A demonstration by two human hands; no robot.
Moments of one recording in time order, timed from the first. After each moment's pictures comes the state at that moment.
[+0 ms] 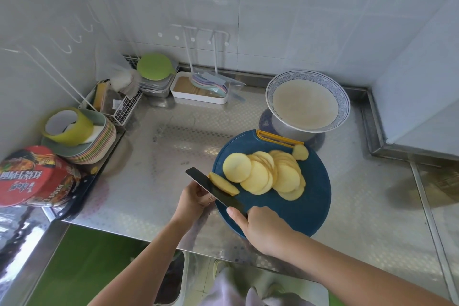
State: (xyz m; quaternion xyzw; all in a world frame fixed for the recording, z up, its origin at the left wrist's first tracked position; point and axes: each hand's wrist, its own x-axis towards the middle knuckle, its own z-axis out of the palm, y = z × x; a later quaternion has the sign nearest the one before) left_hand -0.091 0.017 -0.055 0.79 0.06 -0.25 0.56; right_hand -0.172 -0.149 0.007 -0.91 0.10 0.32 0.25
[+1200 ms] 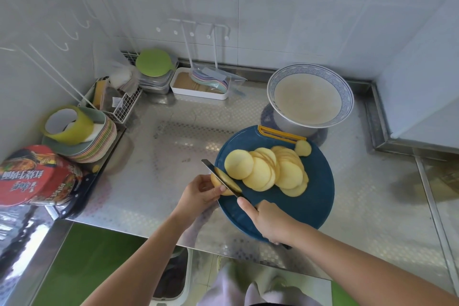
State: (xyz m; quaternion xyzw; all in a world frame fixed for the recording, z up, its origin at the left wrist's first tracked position) left_hand -0.088 0.010 -0.038 0.69 0.11 -0.31 0.65; right_hand -0.165 -0.168 -0.004 -0.85 0.15 0.37 0.35
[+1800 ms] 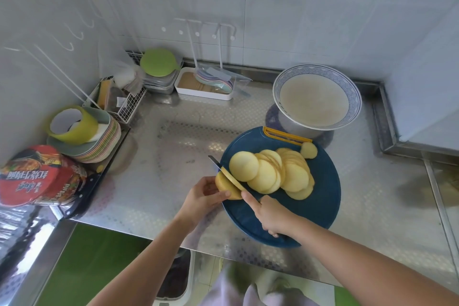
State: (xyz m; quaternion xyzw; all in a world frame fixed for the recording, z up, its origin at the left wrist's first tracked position) left_hand -0.088 0.017 -0.047 0.67 0.09 -0.32 0.67; right_hand -0.142 -0.170 -0.033 -0.81 0.20 0.39 0.39
